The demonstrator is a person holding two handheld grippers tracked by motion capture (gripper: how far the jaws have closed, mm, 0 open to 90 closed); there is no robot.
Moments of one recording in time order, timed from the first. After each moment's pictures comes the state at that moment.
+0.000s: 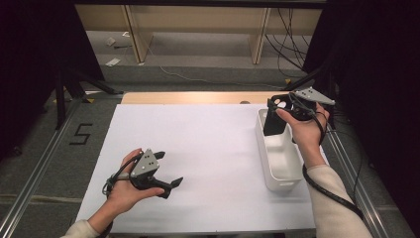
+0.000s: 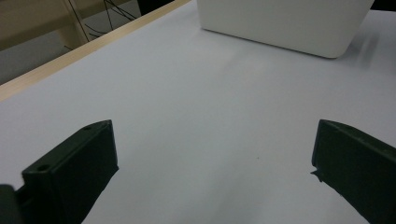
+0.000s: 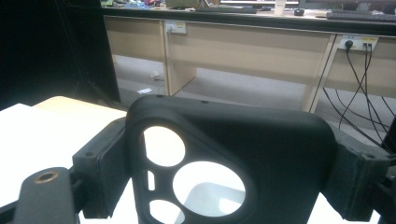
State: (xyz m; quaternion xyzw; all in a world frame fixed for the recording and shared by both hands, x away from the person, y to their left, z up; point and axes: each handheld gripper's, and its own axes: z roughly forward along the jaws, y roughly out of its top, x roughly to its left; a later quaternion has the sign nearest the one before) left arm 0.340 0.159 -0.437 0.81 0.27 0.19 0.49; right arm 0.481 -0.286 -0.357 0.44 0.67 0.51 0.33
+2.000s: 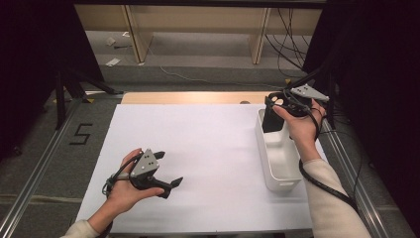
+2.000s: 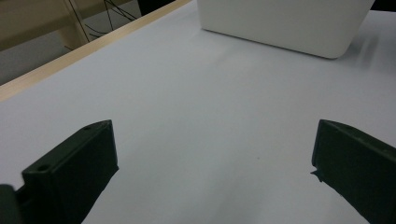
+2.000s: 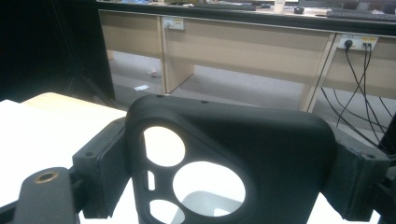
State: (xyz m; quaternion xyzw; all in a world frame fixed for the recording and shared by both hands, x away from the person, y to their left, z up) left arm 0.340 0.159 -0.437 0.81 0.27 0.19 0.49; right arm 0.499 -0.282 -0.362 0.44 0.67 0.50 0.34
